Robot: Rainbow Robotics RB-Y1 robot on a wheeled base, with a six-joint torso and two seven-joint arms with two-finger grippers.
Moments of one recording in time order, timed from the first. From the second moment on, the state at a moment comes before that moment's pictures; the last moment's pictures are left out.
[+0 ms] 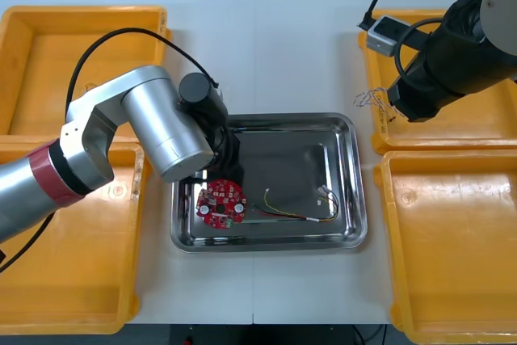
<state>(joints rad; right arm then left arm) -0.73 -0.61 0.11 -1.93 -0.74 1.92 1.87 -0.79 0.62 -0.82 -1.76 0.60 1.40 -0.64</state>
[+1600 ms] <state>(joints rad) -0.84 -0.51 0.17 -1.94 -0.87 1.92 1.80 -0.97 0.63 -0.18 -1.24 0.78 1.72 -1.43</state>
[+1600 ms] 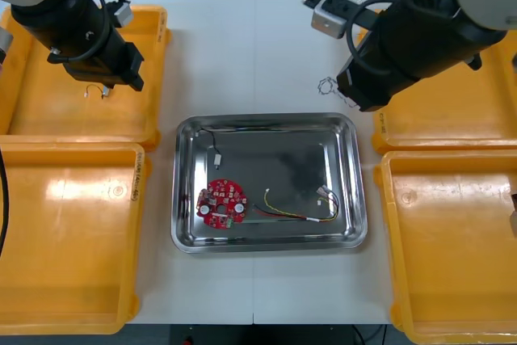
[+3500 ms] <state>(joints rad) -0.72 -0.46 0.43 -1.80 -0.56 1.72 1.92 -1.02 0.66 -0.26 -0.78 0.72 1.24 -1.70</state>
